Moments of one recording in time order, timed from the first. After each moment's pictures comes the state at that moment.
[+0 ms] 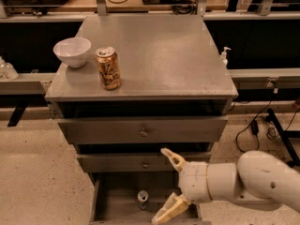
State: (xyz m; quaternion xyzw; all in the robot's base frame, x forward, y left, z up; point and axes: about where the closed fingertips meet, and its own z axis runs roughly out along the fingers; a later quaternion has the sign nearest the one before) arm 0.386 -0.028 0.689 -0.58 0.63 0.29 0.43
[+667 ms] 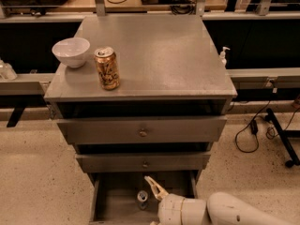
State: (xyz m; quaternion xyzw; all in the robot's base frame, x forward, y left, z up) arm 0.362 0.022 0.552 -0.58 0.60 0.28 0.47
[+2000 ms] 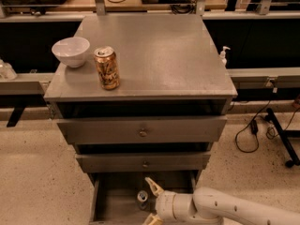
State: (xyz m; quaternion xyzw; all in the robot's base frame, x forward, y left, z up) arm 0.417 0.024 0.422 -0.58 0.63 0.27 0.44
